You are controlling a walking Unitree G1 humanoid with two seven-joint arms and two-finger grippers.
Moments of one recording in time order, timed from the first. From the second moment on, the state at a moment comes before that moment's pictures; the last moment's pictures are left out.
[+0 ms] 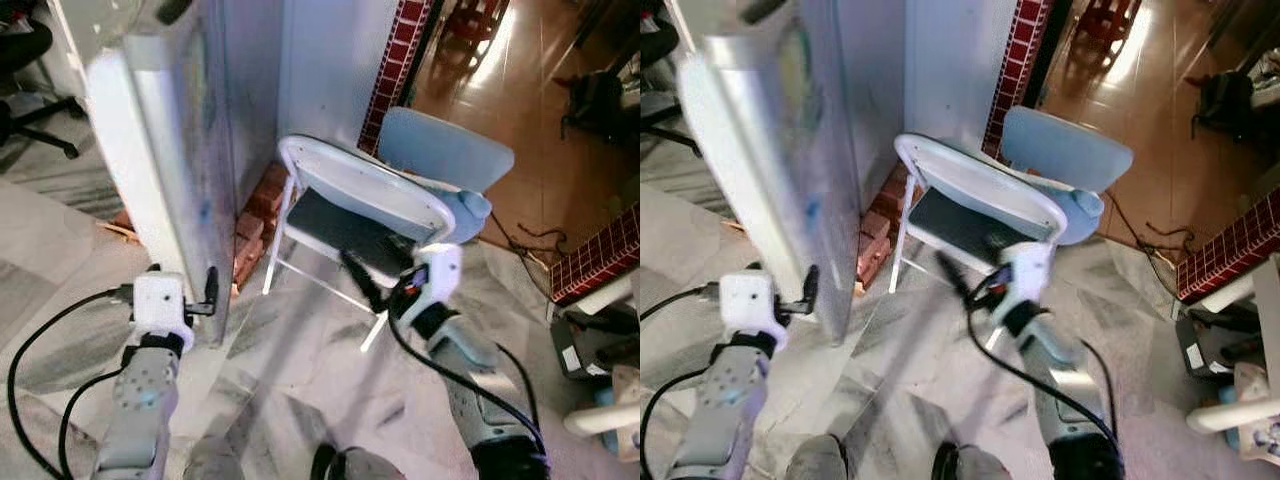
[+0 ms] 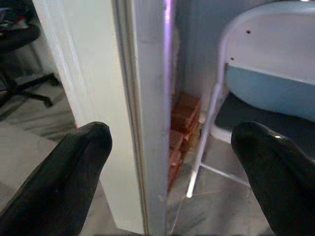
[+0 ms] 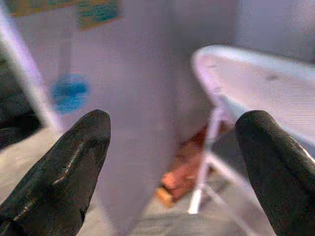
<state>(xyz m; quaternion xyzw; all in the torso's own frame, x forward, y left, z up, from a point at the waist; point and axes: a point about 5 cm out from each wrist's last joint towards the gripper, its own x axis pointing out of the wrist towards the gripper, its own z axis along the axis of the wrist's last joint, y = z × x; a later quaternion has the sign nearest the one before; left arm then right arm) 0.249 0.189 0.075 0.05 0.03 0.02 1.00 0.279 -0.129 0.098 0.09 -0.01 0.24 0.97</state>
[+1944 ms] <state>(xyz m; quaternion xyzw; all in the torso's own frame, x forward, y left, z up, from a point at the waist) 0.244 0.218 0.068 0.07 0.03 0.08 0.99 0.303 -0.154 0.083 0.03 -0.01 0.07 1.00</state>
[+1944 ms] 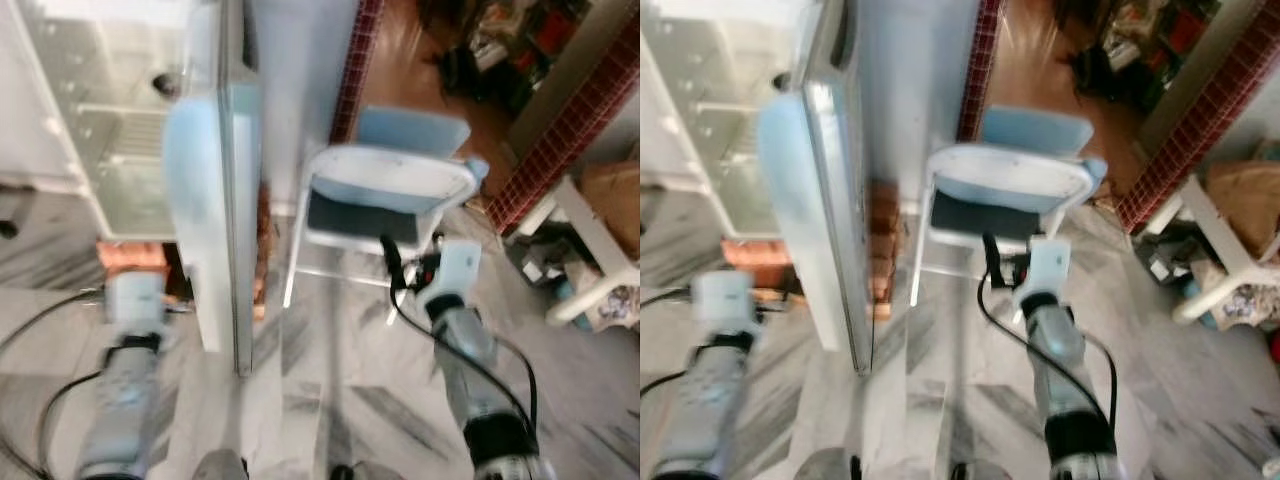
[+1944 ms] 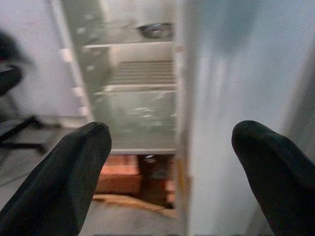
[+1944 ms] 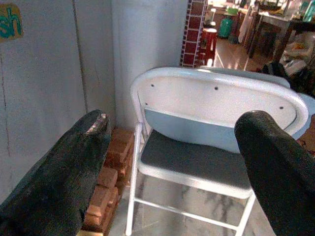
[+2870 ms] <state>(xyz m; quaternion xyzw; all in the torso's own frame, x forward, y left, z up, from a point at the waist) 0.249 0.193 0.064 0.07 0.03 0.04 1.00 0.306 -0.151 0.078 0.04 0.00 0.10 0.99</state>
